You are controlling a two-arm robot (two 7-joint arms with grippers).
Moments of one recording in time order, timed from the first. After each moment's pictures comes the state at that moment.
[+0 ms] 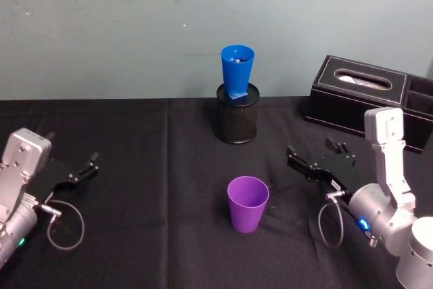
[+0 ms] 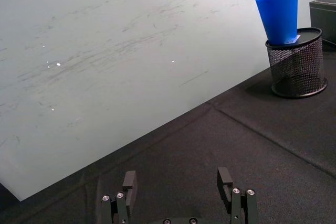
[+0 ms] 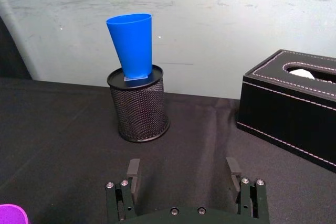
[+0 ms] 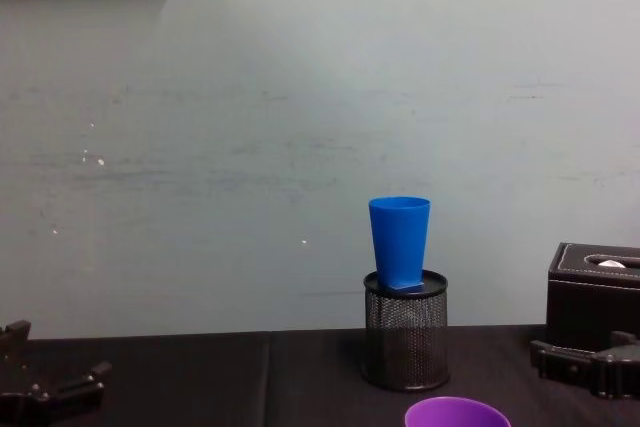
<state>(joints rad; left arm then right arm) -0.20 0.60 0.45 -1.41 -0.25 -0.12 0.03 0.18 0.34 -0.26 -1.44 0.36 0.10 0.12</state>
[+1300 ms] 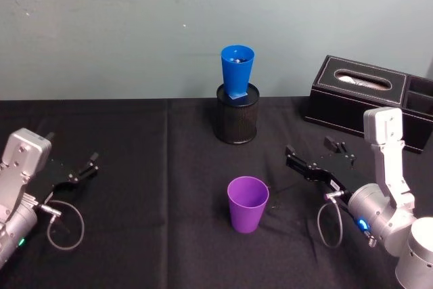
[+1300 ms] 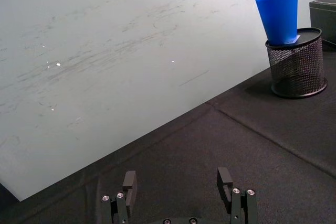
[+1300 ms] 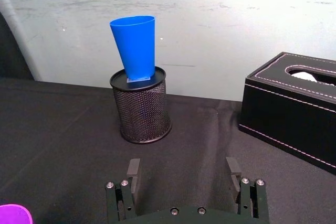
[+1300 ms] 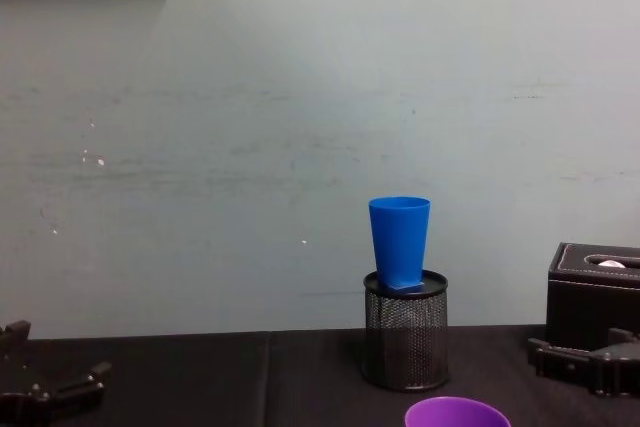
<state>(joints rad) -0.20 0.60 0.45 -1.41 -0.25 -0.12 0.03 0.18 0.34 -0.27 -1.44 0.36 0.09 0.12</state>
